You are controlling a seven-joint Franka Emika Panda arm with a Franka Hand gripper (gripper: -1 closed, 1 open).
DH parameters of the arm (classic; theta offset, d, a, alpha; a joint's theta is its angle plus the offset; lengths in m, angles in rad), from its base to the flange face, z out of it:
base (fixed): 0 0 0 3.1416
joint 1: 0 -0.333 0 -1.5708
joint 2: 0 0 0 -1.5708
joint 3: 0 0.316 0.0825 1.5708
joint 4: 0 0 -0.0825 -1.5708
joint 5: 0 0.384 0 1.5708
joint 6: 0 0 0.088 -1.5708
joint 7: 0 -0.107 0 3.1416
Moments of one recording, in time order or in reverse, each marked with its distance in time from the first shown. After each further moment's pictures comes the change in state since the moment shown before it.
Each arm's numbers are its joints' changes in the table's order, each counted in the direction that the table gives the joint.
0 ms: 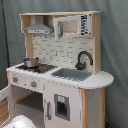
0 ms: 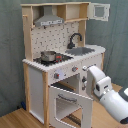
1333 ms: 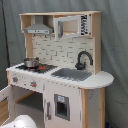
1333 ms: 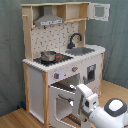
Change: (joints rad) arm 0.149 -0.012 0.172 0.122 0.003 0.109 -0.373
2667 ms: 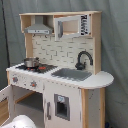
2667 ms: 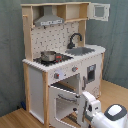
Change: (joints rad) arm -0.071 -0.024 0.129 -0.190 0.113 0.001 -0.239
